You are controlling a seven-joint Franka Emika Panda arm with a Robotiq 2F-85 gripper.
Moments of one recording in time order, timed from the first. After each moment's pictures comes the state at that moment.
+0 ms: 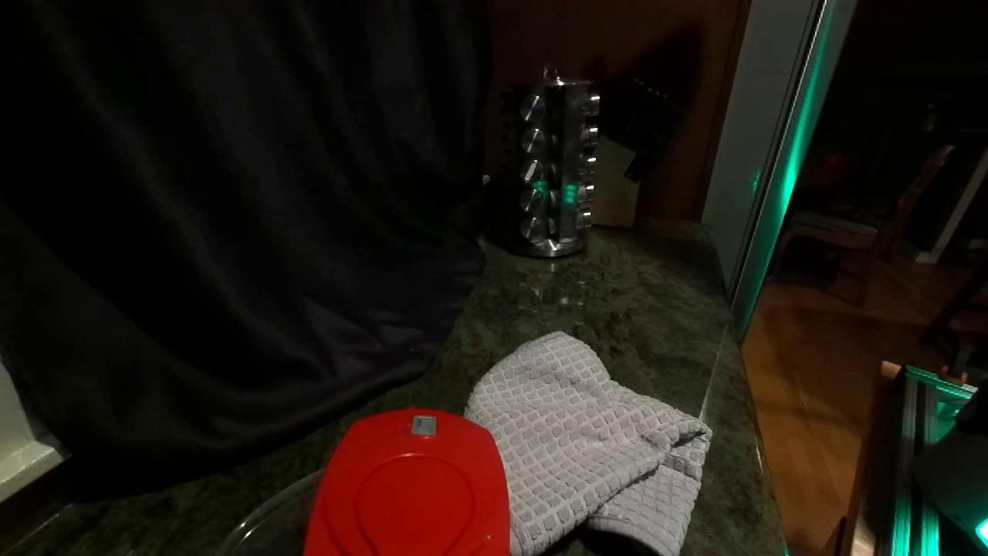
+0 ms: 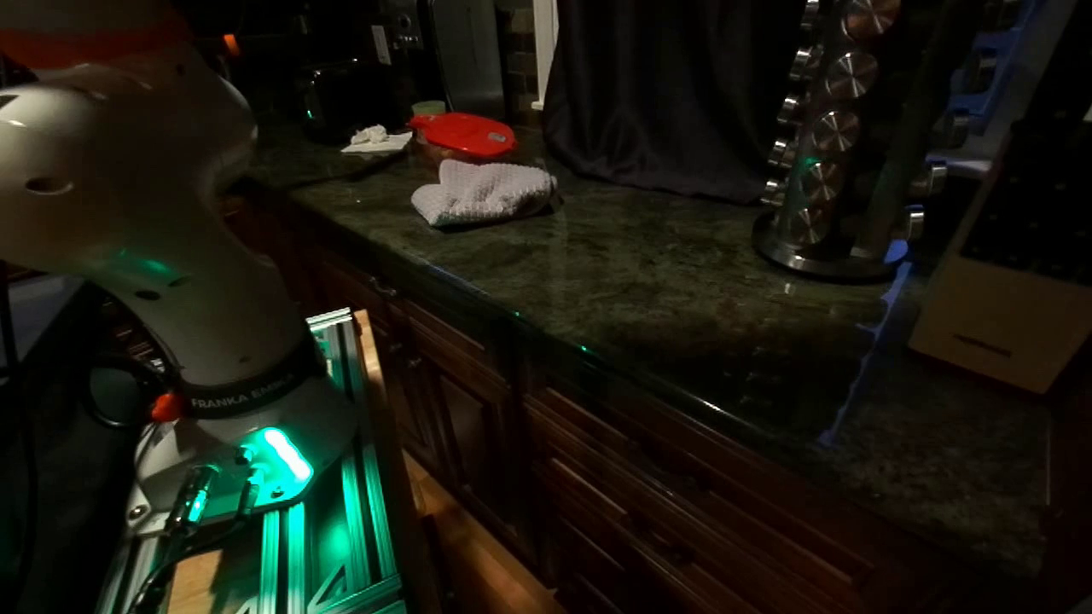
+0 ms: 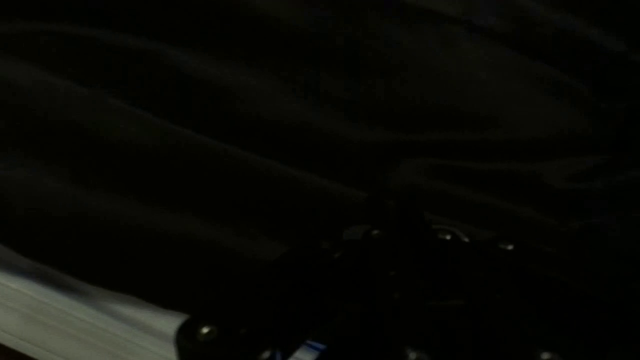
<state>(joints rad) -0.26 -0.09 -0.14 -1.57 1.38 1.93 -0.28</state>
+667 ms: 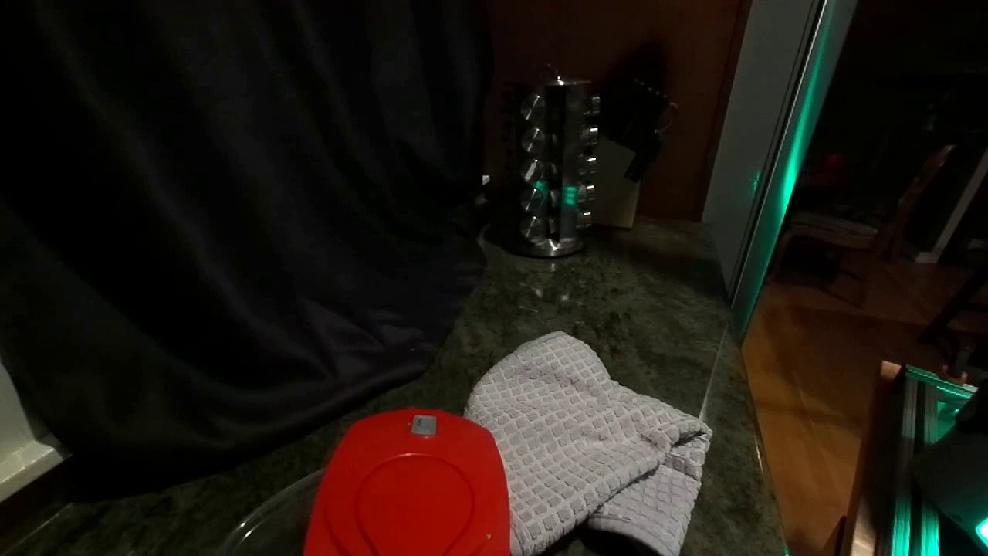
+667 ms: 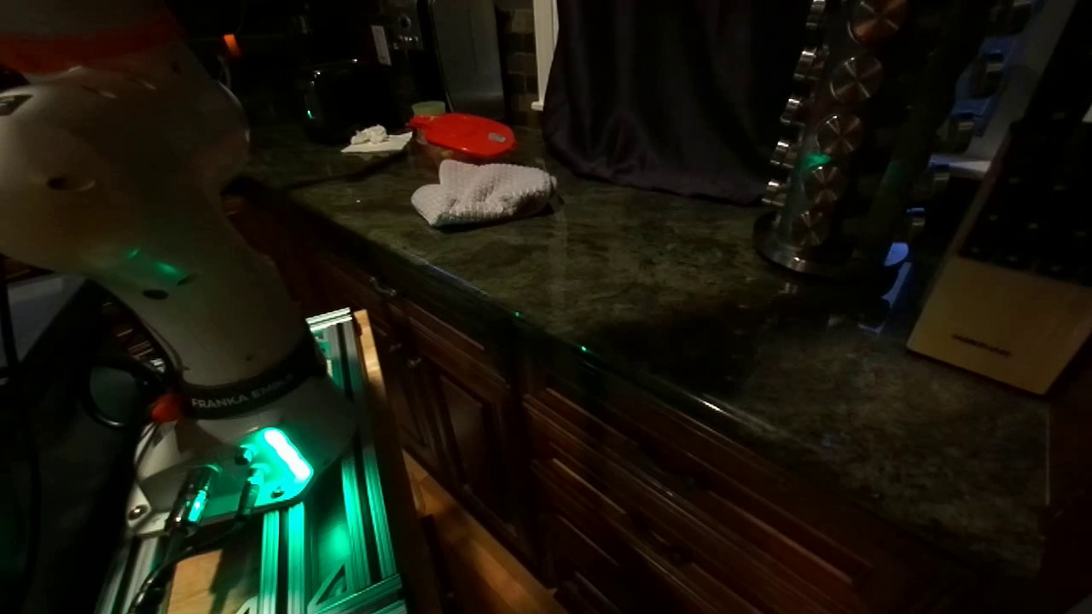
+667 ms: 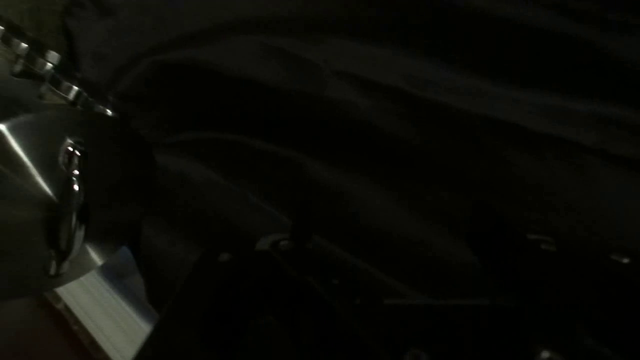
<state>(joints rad) -0.19 -0.13 -0.13 -1.51 0.89 1.79 -0.02</state>
